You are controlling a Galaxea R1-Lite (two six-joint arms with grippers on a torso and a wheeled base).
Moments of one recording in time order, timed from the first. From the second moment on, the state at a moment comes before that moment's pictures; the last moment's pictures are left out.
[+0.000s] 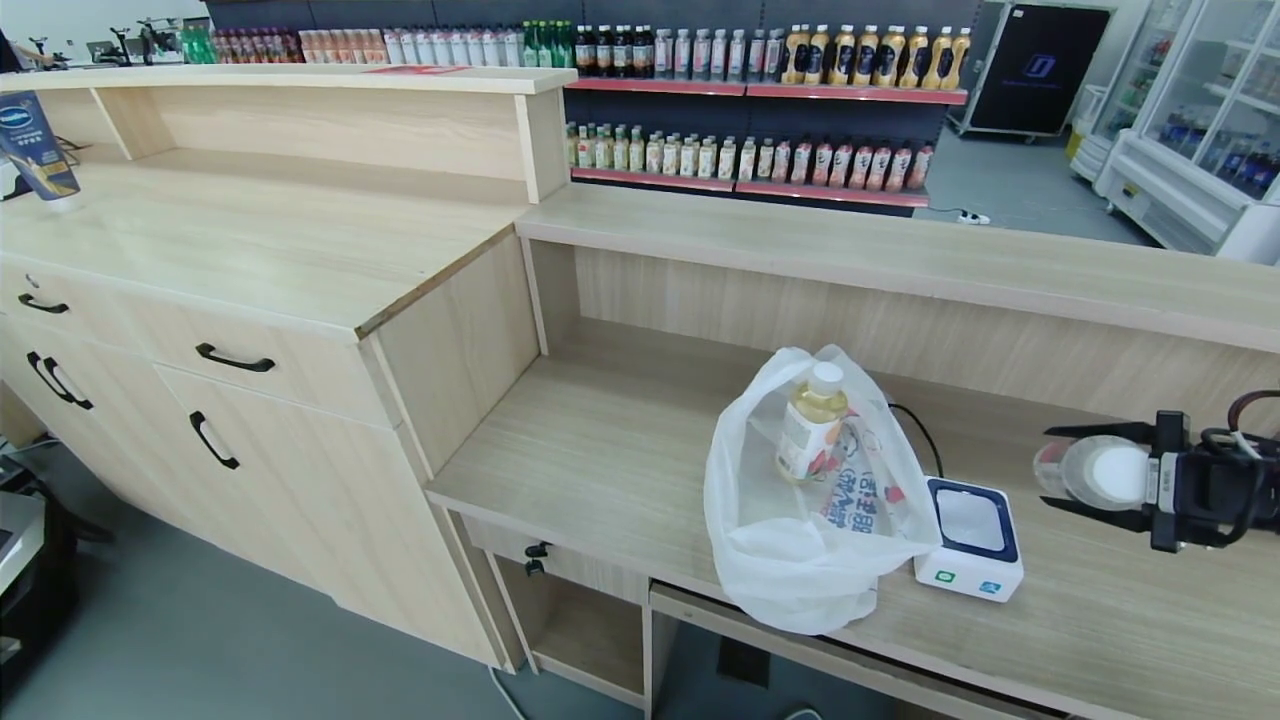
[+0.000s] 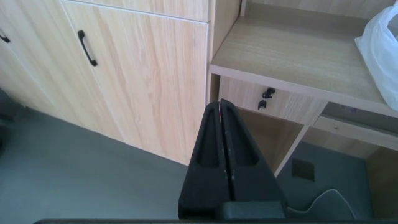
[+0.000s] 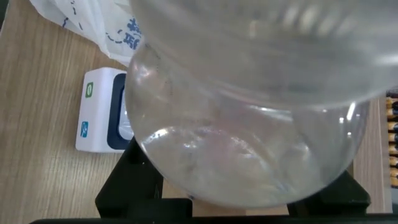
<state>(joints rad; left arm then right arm) 0.00 0.00 0.00 0.00 0.01 0.00 -0.39 1.73 -0.80 -0.22 0.94 -1.77</state>
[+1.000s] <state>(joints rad) 0.00 0.00 0.00 0.00 0.01 0.00 -0.29 1.93 -0.96 -0.22 0.98 -1.77</state>
